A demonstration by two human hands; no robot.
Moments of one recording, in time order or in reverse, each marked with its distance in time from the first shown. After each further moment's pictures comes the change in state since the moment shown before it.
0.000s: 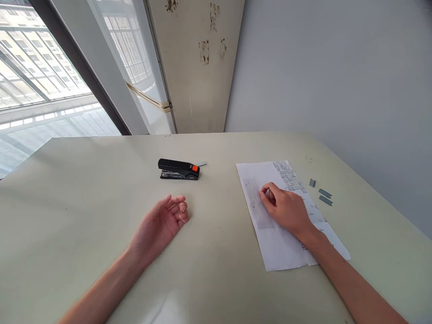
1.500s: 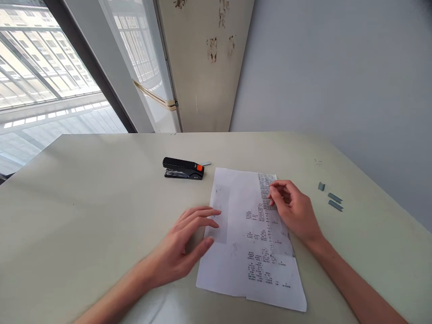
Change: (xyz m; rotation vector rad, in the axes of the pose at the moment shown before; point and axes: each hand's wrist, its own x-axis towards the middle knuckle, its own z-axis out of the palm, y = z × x) left_hand -0.018 -0.023 -0.004 1.372 -0.495 0.602; right_hand -0.002 -0.027 -0.018 0.648 0.031 0.268
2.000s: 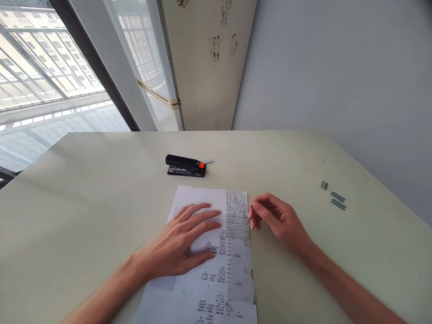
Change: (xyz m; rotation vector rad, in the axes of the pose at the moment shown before) left_hand 0.000 -0.003 -0.009 0.274 -0.120 0.143; right_hand -0.028 -0.026 0.019 0.474 -0.444 0.031
